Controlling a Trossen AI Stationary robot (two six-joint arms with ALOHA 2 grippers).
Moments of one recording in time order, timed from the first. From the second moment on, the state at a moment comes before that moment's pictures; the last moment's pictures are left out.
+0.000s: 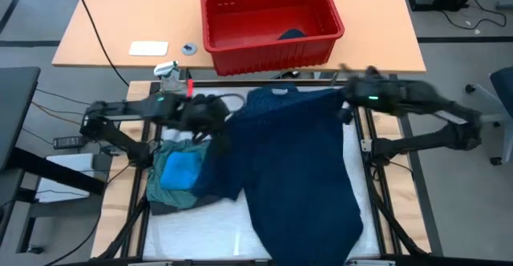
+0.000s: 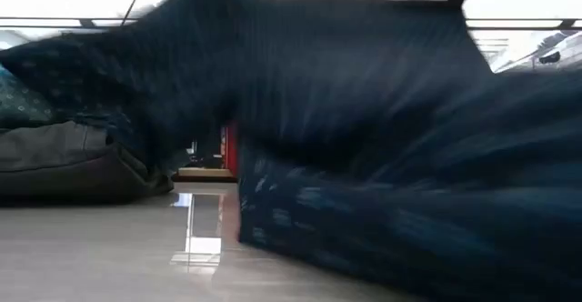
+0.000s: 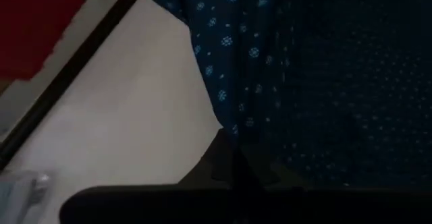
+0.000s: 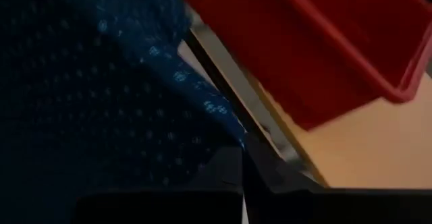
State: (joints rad) left arm -0.05 1.46 1.68 -1.23 -0.35 -0.51; right arm -0.23 0.97 1.33 -1.18 0.53 0.05
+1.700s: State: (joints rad) left arm -0.27 1.93 1.13 -0.05 0.31 -1.01; right arm 0.31 1.22 0.53 -0.85 -0.26 0.68
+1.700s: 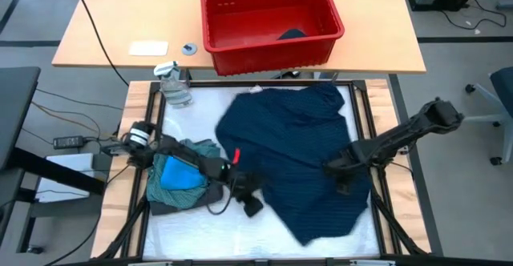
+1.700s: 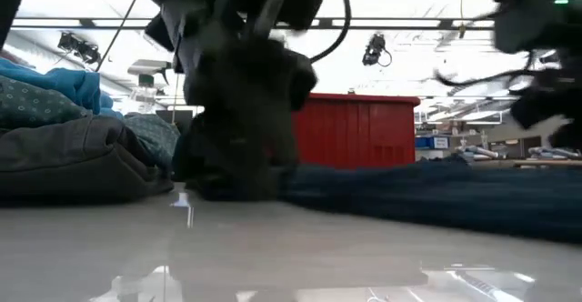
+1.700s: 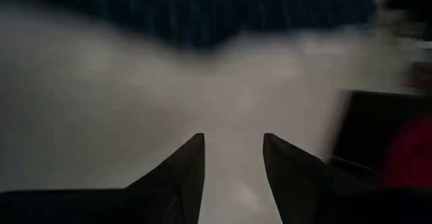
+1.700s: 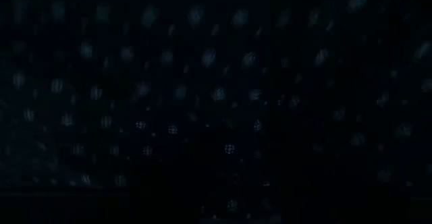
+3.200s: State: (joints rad) left arm 0.03 1.88 1.26 -0.76 0.11 0.23; right arm 0.57 1.89 1.09 -0.20 0.23 1.65
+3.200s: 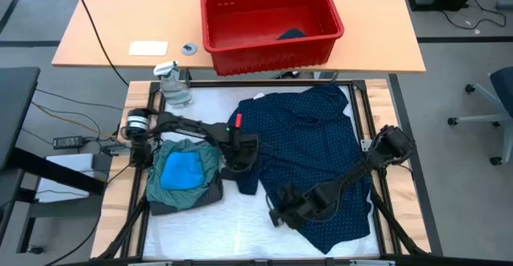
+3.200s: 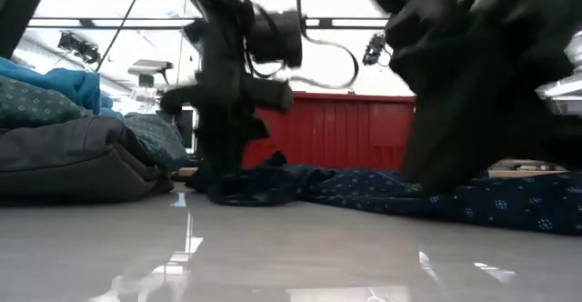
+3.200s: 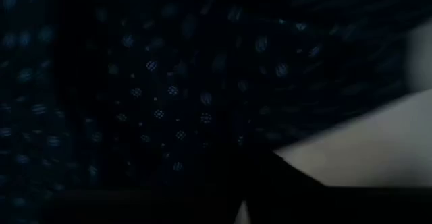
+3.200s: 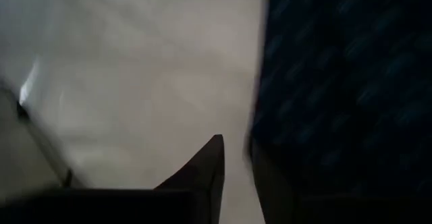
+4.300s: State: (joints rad) left arm -0.23 1.56 1.27 -1.02 0.74 0.08; right arm 0.91 1.87 1.13 -0.13 -0.21 1.80
